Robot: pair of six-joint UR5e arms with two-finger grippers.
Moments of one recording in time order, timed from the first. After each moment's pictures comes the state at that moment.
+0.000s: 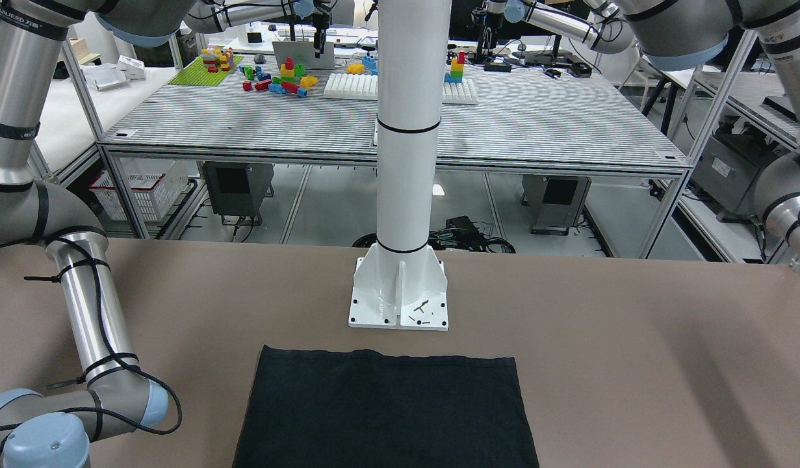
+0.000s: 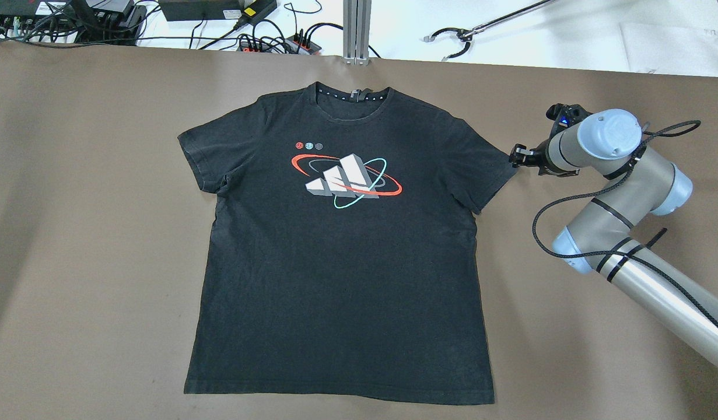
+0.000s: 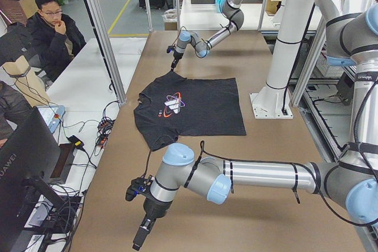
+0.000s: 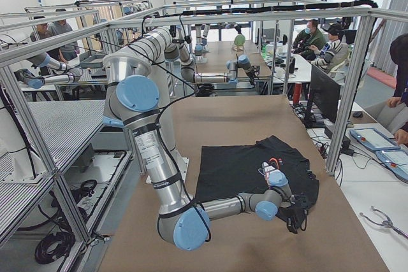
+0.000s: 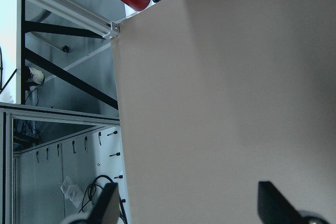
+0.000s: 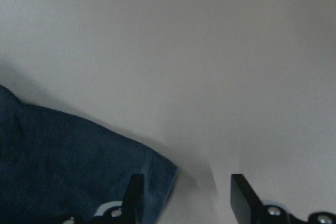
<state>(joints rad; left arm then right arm) -1.56 -1.71 -1.49 -1.97 -1.81 -0.01 0.94 -1.08 1.23 -0.91 1.85 1.21</state>
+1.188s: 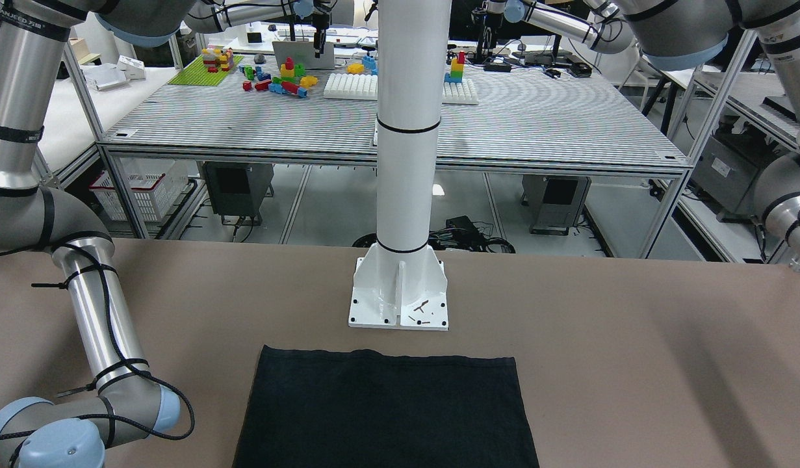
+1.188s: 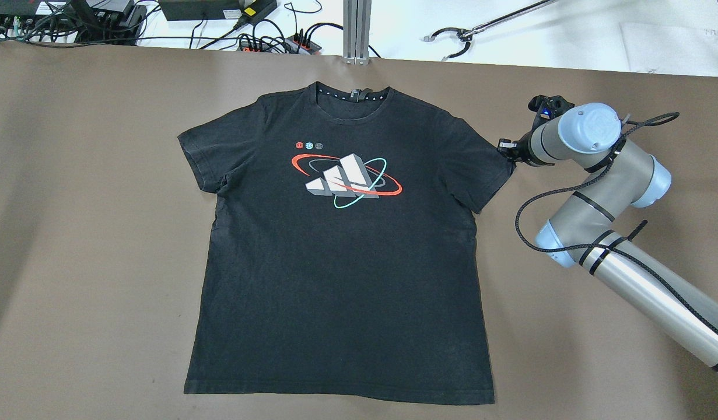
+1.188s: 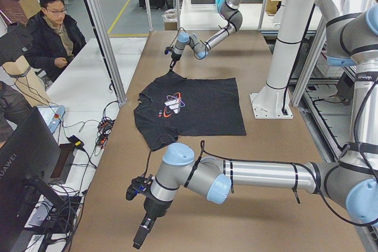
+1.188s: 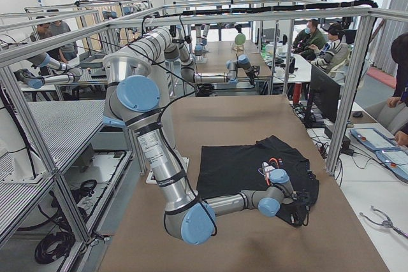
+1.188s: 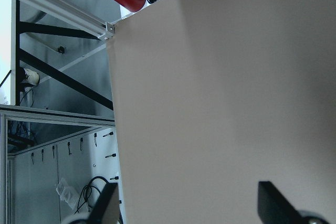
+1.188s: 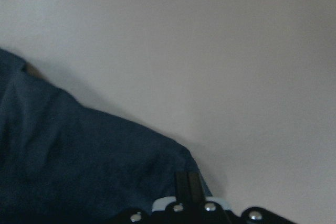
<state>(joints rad) -1.56 -1.71 -1.49 -1.98 -1.82 -0.01 0.93 -1.03 1.21 -0.90 1.83 1.18</state>
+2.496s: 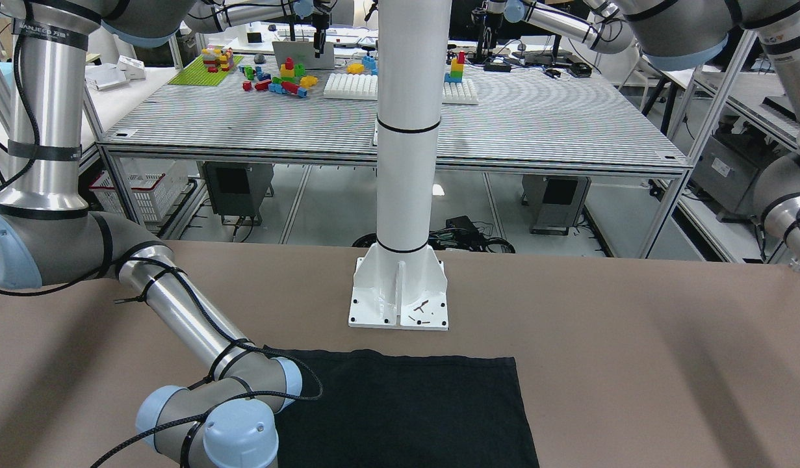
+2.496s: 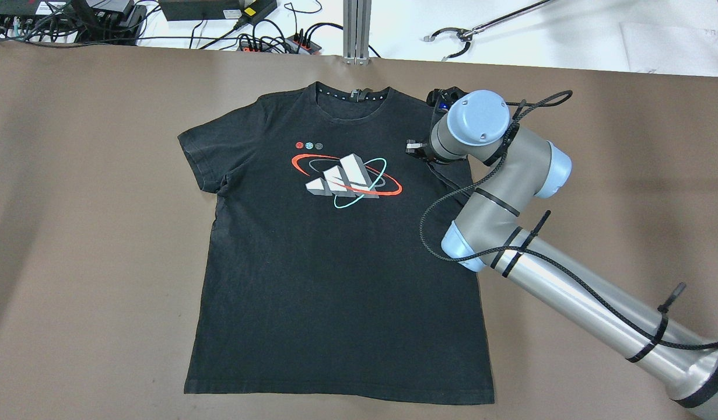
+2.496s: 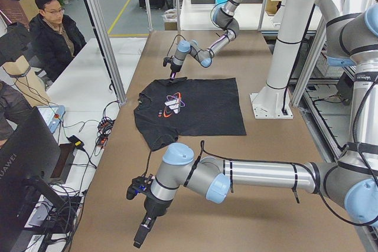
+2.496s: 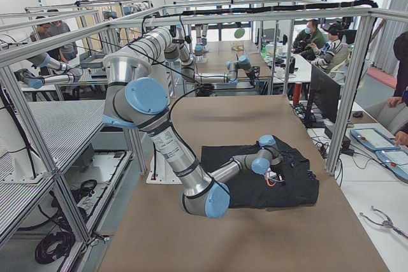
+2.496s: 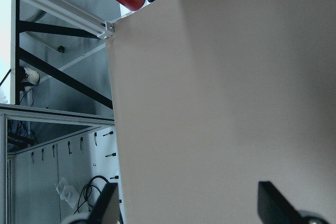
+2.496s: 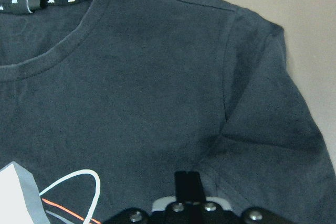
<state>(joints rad) -1.54 -1.71 -1.49 -1.98 -1.81 -0.02 0.78 -0.77 1.21 -1.13 1.74 1.12</state>
